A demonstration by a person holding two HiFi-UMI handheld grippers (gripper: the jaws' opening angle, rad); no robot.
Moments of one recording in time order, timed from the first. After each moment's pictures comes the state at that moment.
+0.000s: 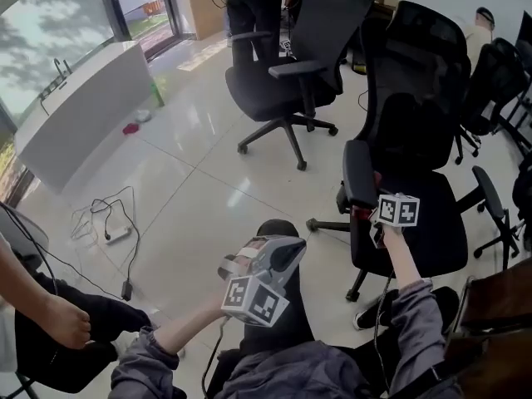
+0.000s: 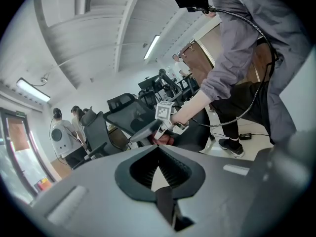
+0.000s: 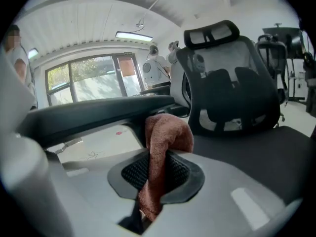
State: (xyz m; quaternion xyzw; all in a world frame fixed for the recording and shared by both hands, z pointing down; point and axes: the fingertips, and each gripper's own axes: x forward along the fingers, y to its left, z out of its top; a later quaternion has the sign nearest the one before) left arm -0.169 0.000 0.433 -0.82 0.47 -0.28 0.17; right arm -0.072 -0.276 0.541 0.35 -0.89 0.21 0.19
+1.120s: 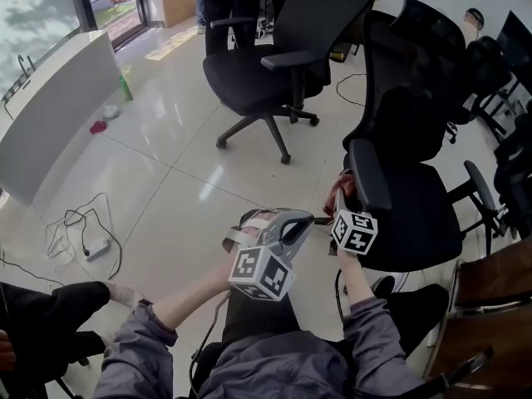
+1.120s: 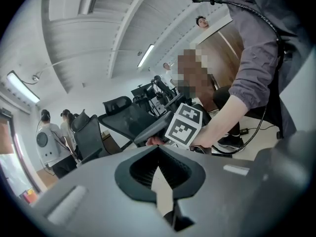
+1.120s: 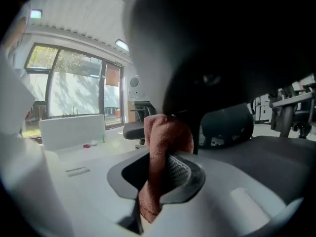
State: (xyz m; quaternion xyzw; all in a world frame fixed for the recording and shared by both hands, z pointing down) left arm -0.233 -0.074 0.446 -0.86 0.40 -0.24 0.21; right arm -0.162 -0.240 0.540 0.53 -0.83 0.10 0.11
